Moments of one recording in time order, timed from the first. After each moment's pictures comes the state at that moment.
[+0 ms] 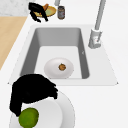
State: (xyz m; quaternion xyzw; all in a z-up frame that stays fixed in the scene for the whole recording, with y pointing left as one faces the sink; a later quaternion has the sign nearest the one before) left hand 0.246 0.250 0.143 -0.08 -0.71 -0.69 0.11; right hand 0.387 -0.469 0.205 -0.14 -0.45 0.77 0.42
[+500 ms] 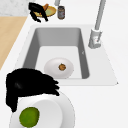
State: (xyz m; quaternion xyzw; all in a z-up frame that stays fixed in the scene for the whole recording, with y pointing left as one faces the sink) left hand 0.246 0.250 0.143 -0.08 -0.71 -0.69 0.11; right hand 0.369 -0.455 0.220 -0.22 -0.43 0.75 0.45
